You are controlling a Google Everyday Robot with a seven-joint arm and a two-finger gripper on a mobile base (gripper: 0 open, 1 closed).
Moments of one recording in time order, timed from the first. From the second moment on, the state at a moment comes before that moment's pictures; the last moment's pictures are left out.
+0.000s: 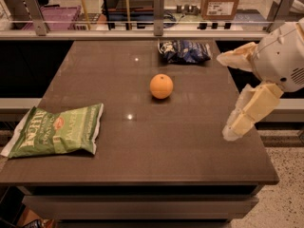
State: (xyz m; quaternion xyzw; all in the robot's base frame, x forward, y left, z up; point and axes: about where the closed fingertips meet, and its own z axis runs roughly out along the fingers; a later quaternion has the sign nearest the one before) arm 0.428 -0.133 0.962 -0.62 0.71 0.16 0.30
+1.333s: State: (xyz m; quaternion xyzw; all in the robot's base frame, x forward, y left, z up) arm 0.433 -0.082 0.923 -0.55 0.70 0.22 0.40
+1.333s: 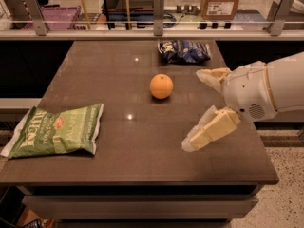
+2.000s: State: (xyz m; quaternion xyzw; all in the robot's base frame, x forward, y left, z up) arm 0.438 -0.071 0.921 -0.57 0.68 0.23 0.40
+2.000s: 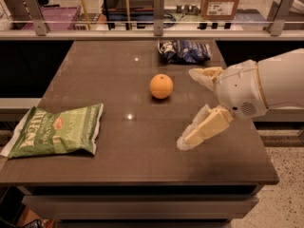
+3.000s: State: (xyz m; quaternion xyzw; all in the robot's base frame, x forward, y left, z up) arm 0.442 -0.007 0.912 -0.57 0.63 0.29 0.44
